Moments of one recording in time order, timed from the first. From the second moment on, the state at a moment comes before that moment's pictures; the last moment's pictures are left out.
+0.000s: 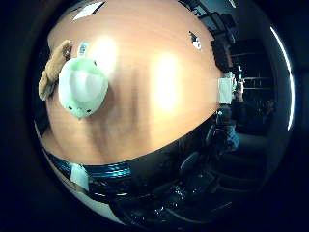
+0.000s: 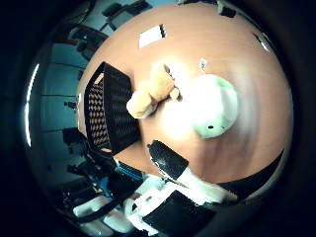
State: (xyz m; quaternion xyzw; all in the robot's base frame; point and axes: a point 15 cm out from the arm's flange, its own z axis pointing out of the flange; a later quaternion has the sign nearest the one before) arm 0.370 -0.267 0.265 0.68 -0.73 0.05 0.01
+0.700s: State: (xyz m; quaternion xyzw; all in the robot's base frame) arm 0.382 -0.292 0.153 0.68 -0.73 0.01 0.02
